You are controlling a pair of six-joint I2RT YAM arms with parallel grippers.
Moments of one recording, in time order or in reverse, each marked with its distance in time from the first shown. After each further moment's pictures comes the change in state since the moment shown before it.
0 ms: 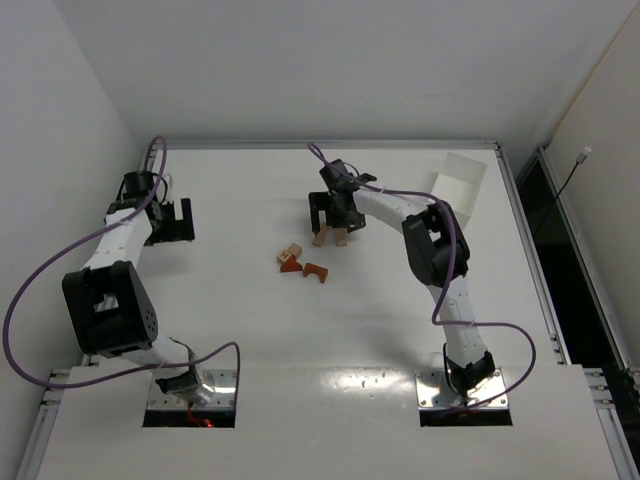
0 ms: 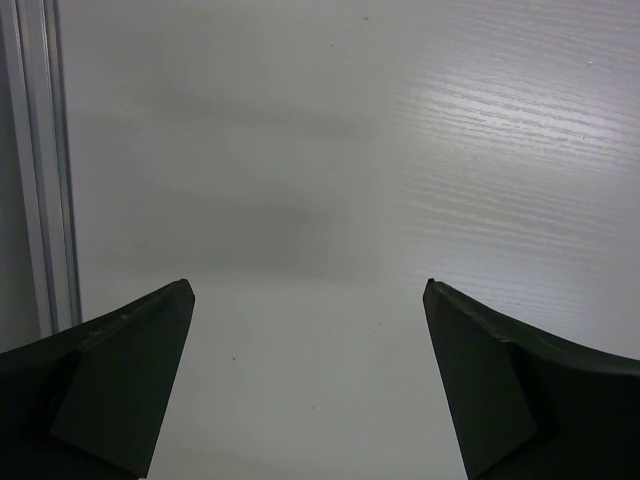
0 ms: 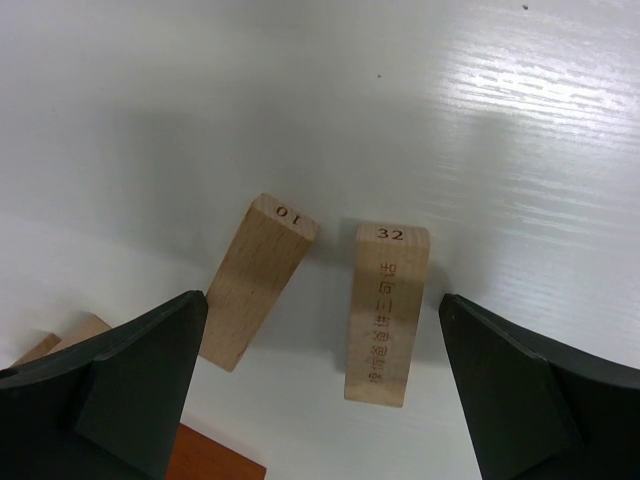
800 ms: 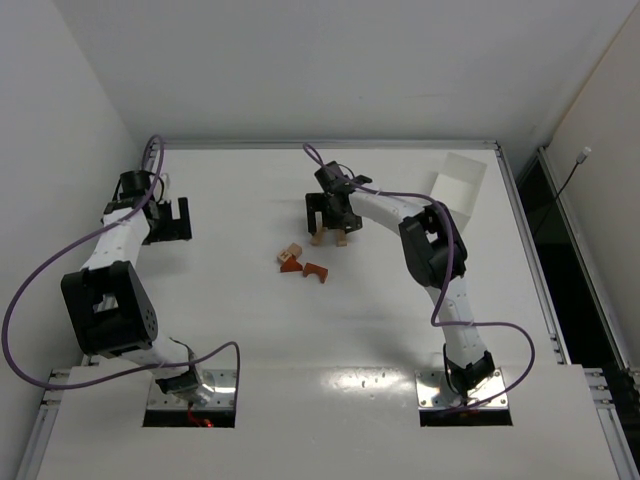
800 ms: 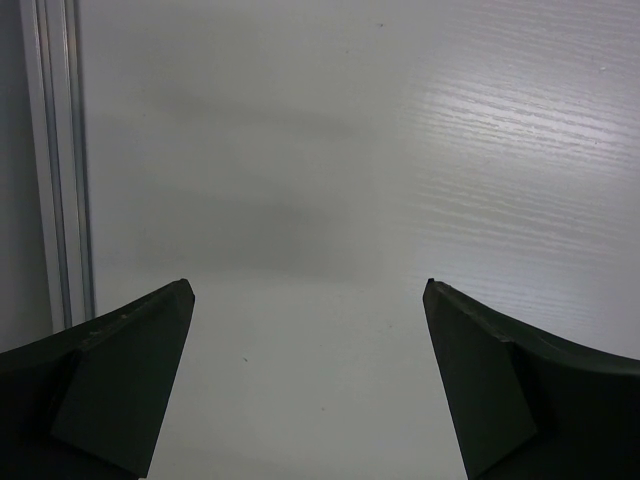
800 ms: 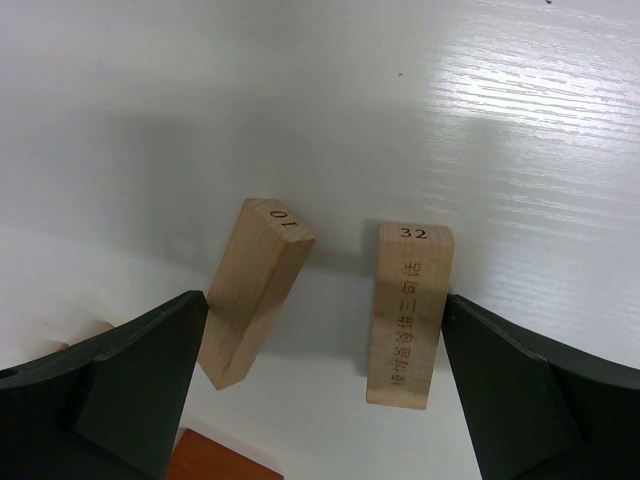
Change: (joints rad) left arm 0.017 0.000 0.008 0.000 0.001 0.018; right arm 0.025 0.007 0.008 0.006 0.034 0.040
